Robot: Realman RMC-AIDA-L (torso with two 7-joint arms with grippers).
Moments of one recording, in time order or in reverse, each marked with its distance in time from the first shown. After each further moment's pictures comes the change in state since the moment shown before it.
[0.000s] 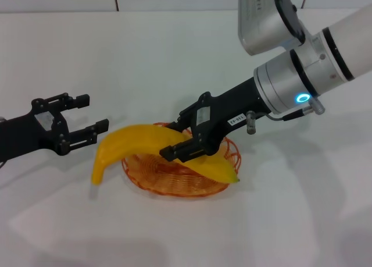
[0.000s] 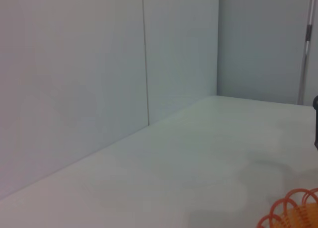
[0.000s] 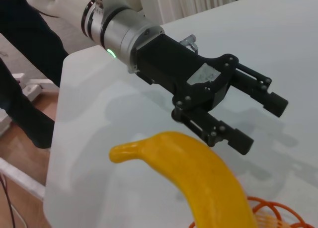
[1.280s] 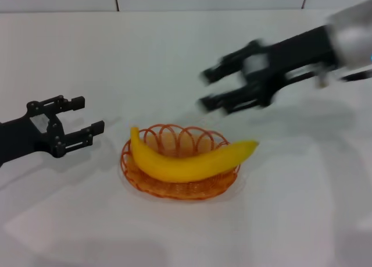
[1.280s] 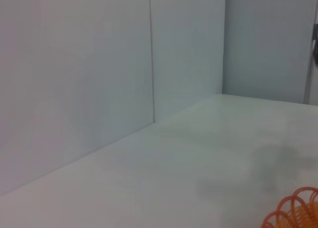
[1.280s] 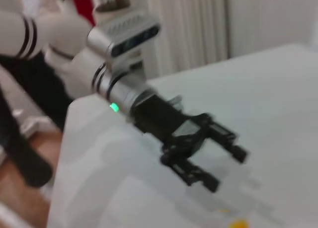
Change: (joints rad) left arm 0.013 0.003 -0.009 0.000 0.000 0.000 0.000; right arm -0.080 -0.020 0.343 -0.180 -0.005 -0.250 -0.057
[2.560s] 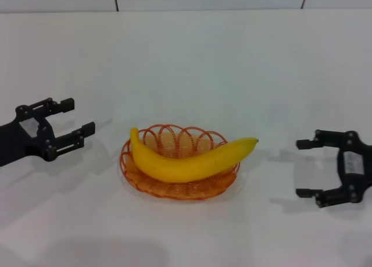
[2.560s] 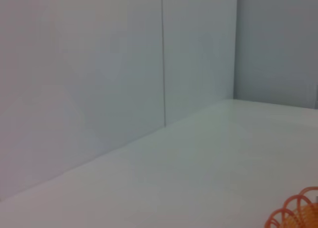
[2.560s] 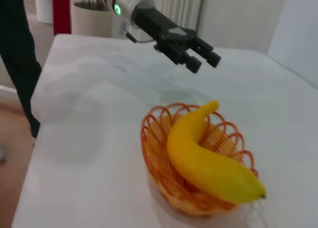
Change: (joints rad) left arm 0.043 0.001 0.006 0.002 -0.049 0.008 0.025; right arm -0.214 0.011 0.606 0.443 -0.349 -0.132 -1.099
